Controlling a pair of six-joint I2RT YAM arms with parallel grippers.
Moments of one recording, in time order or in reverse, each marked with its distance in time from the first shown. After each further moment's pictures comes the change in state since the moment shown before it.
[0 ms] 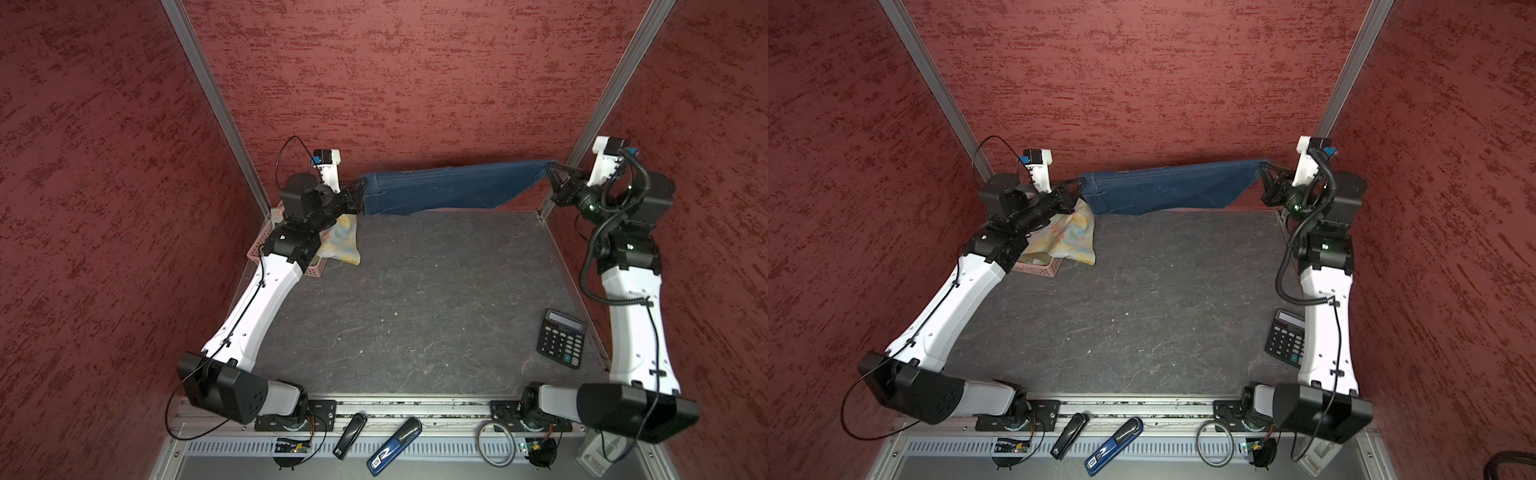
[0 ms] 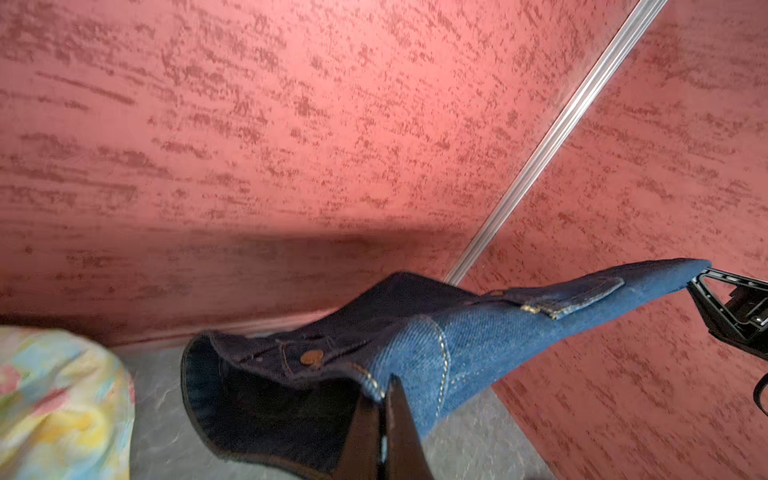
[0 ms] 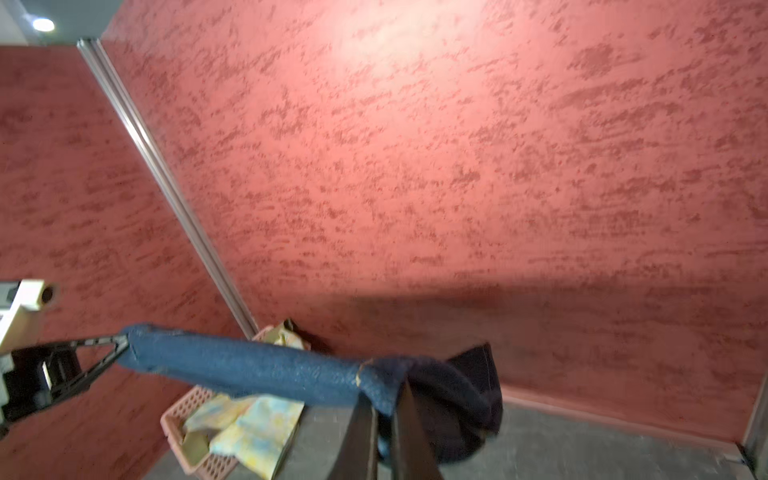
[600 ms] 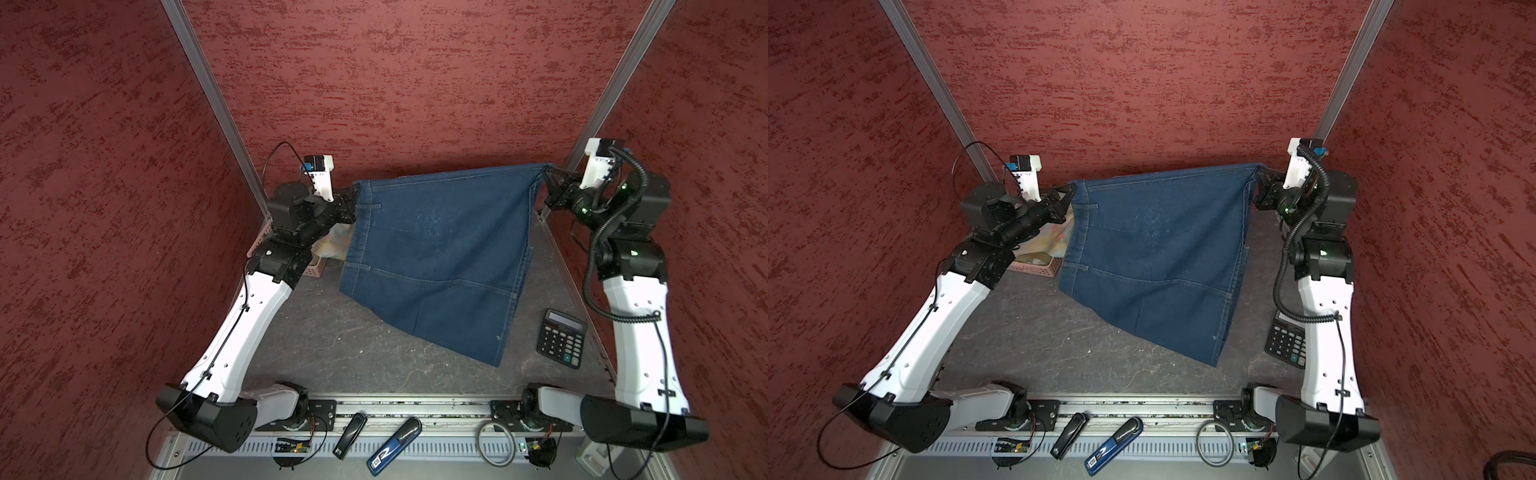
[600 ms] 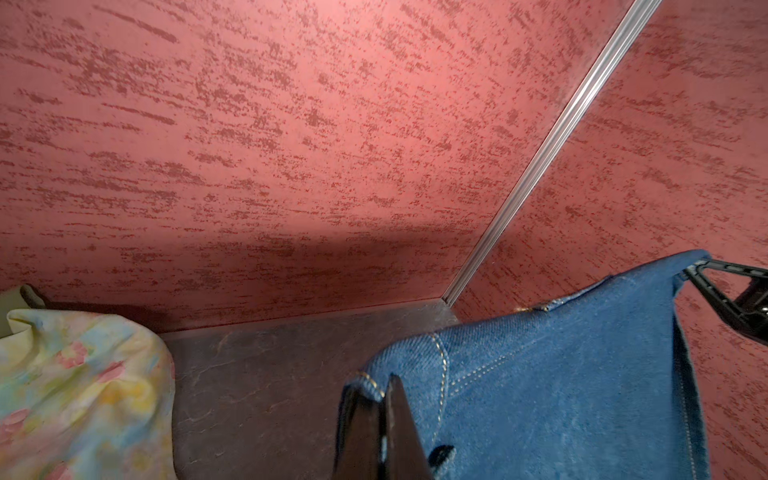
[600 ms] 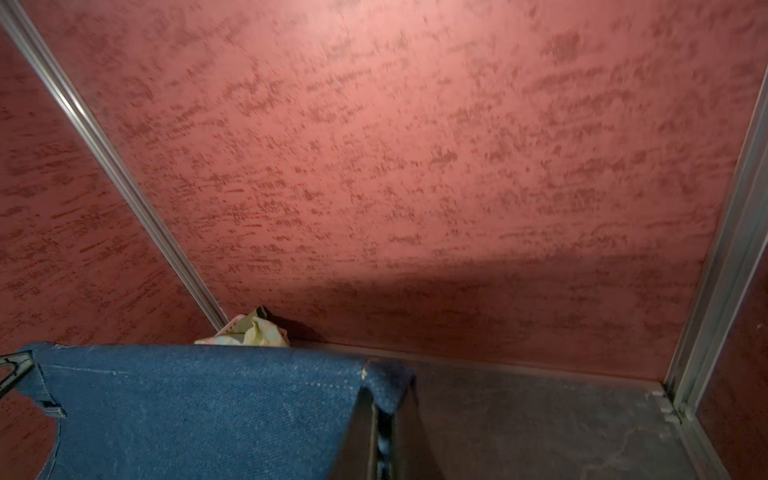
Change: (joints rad) left arm -0.021 -0.005 0.136 -0.186 -0.061 0.061; right arm 0.084 0.129 0.239 -0.295 0.205 -0.093
